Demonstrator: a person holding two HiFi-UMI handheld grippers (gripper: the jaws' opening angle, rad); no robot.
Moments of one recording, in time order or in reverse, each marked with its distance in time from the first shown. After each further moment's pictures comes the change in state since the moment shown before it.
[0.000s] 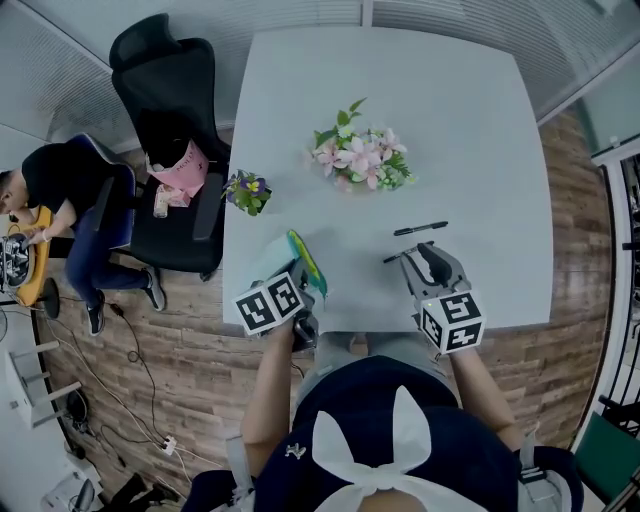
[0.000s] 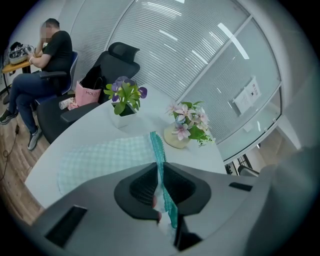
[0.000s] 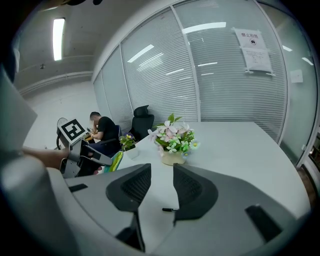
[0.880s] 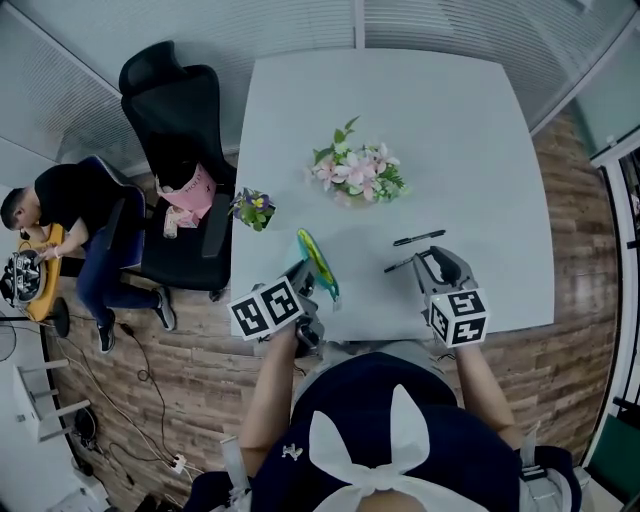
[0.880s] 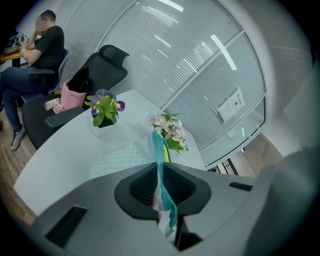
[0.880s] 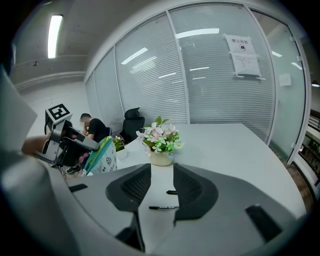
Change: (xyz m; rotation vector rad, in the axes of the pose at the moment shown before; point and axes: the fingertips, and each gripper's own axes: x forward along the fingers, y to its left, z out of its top) left arm -0.025 -0.055 0.030 0.004 -0.048 -0.172; right arm -0.010 -0.035 -0.005 0.030 -0.034 -0.101
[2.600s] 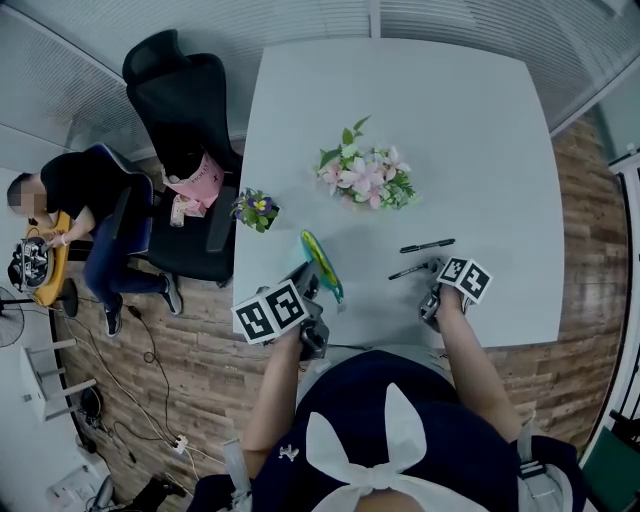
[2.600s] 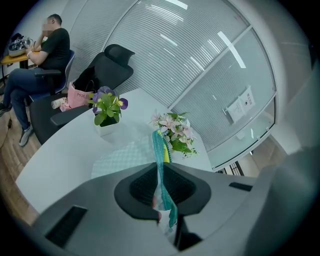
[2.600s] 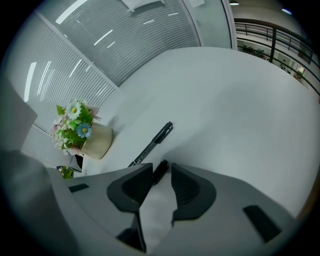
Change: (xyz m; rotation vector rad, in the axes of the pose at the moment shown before) left arm 0.018 0.003 0.004 -0.042 0.006 0.088; right arm 0.080 -0.096 -0.153 0.895 0.397 -0.291
